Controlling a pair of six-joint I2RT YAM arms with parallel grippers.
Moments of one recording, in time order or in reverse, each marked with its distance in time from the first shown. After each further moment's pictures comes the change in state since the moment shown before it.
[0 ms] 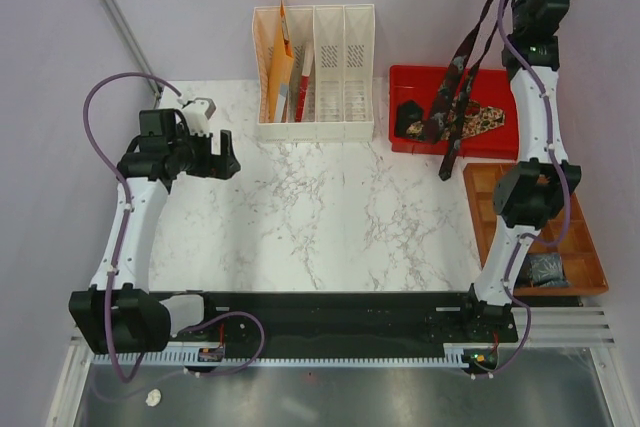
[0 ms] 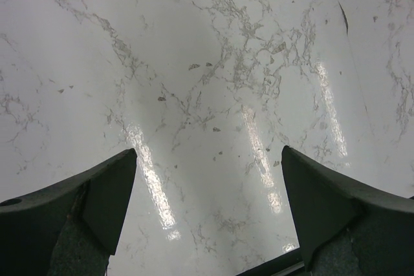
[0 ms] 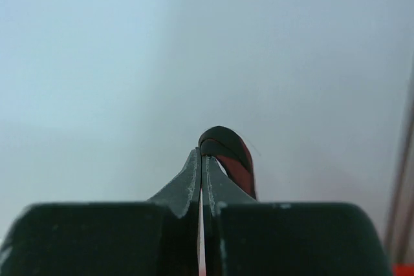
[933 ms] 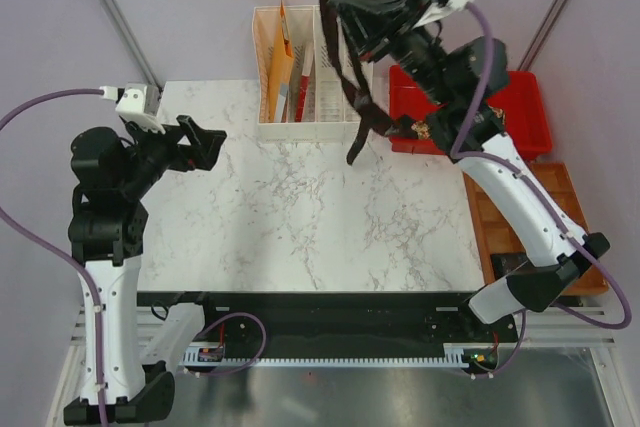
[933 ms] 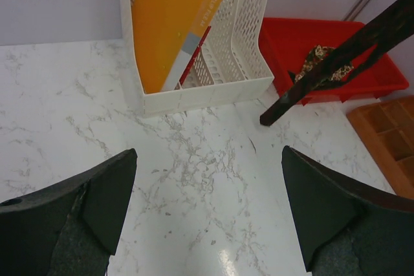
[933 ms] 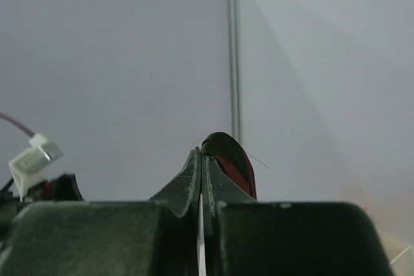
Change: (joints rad) left arm 0.000 -0.357 0.143 0.125 0.048 -0.298; right arm 0.684 -0.603 -0.421 0.251 -0.337 0.024
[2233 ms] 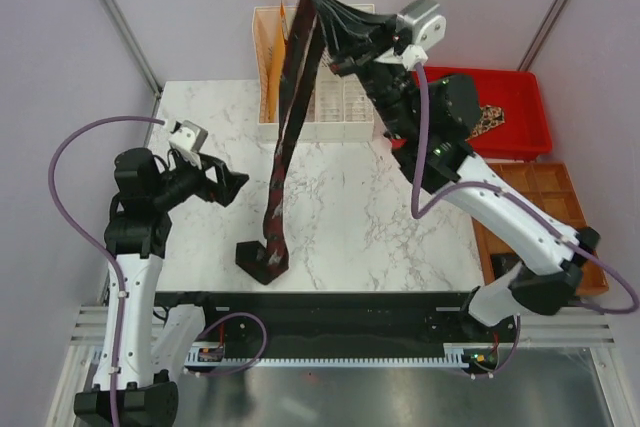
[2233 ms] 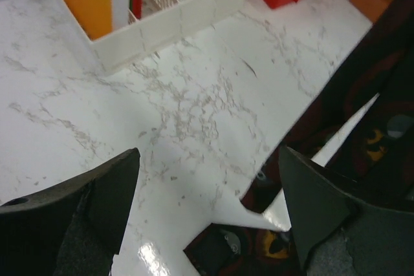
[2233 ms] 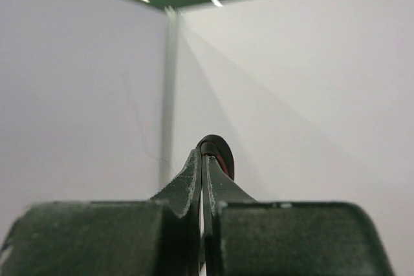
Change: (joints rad) left arm 0.019 -0.089 -0.364 0.127 0.224 0.243; right arm 0.353 0.046 0.002 0.201 0.401 -0.465
